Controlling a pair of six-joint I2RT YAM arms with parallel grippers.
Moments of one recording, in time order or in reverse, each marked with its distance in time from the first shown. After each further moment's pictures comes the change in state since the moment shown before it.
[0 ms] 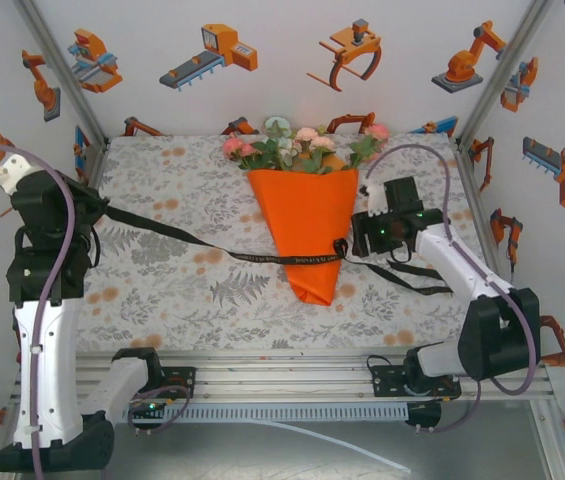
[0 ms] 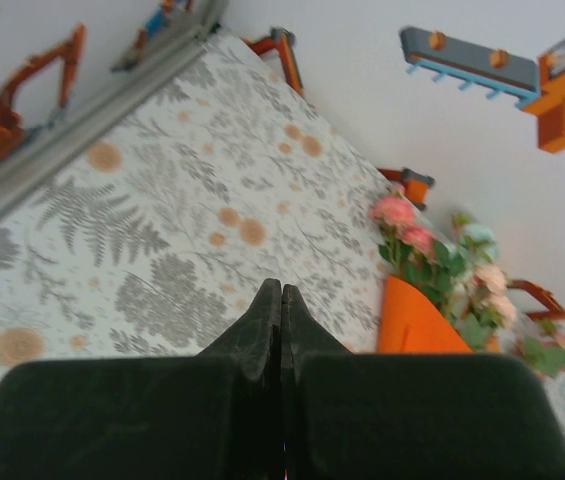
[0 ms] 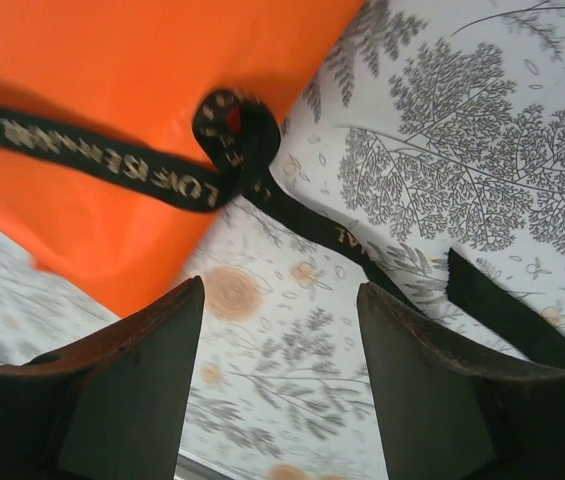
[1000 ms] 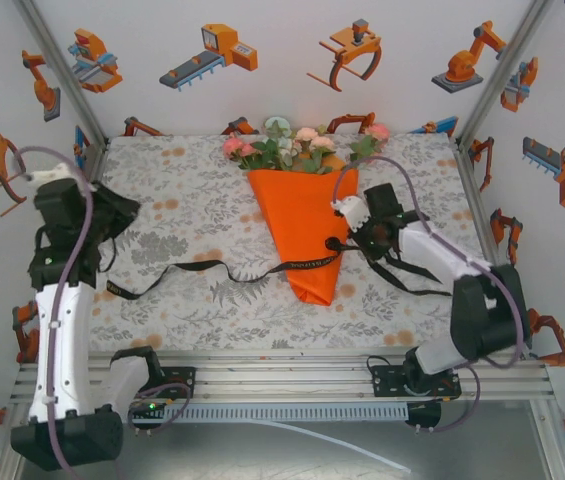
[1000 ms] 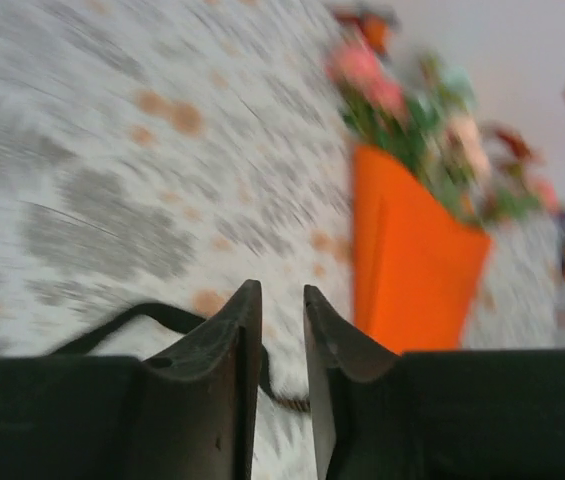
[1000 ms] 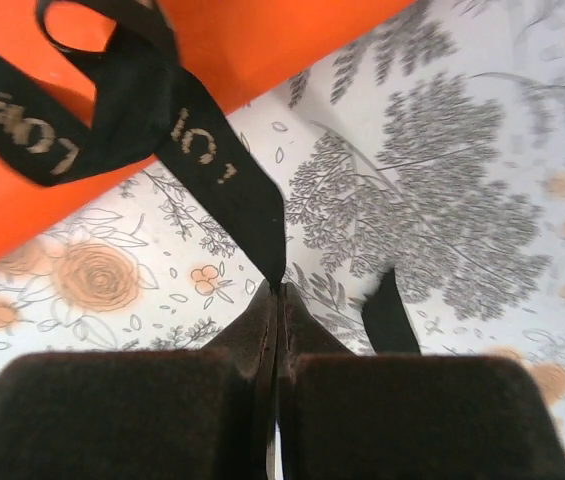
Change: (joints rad) left arm 0.051 0.039 -0.253 0.123 0.517 0.061; right arm 0.064 0.071 -0.027 0.055 0.120 -0.376
